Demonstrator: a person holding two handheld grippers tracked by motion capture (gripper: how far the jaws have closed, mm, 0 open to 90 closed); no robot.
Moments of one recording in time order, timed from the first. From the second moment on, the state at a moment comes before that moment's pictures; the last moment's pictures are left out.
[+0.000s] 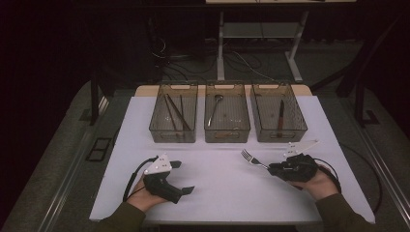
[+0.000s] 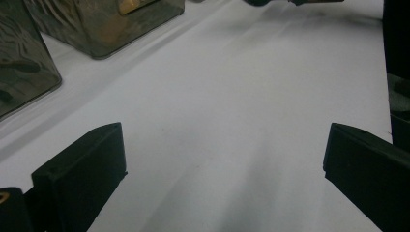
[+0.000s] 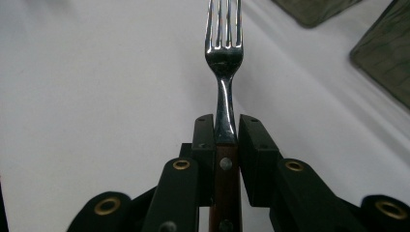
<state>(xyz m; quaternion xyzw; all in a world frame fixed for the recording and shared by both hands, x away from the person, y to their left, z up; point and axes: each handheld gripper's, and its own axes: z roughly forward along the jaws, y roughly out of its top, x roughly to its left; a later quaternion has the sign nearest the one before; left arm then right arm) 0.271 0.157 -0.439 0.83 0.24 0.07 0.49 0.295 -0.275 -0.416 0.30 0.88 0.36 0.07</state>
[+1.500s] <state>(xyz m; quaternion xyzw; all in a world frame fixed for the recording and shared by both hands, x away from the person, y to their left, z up) 0.272 0.158 -0.440 0.84 0.24 0.07 0.49 0.366 -0.318 -0.349 0.36 0.84 0.39 0.13</state>
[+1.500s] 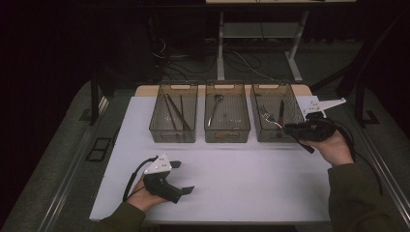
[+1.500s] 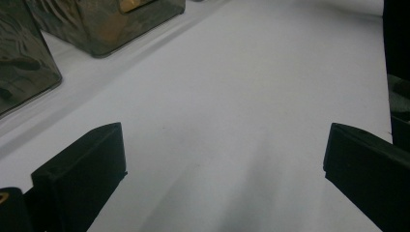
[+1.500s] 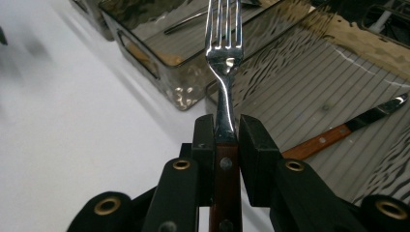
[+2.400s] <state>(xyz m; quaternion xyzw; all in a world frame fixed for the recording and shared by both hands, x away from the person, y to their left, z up) 0.272 0.159 -0.440 0.83 0.24 0.06 0.49 0.445 -0.330 -0.344 0.44 0.81 0.36 0.13</state>
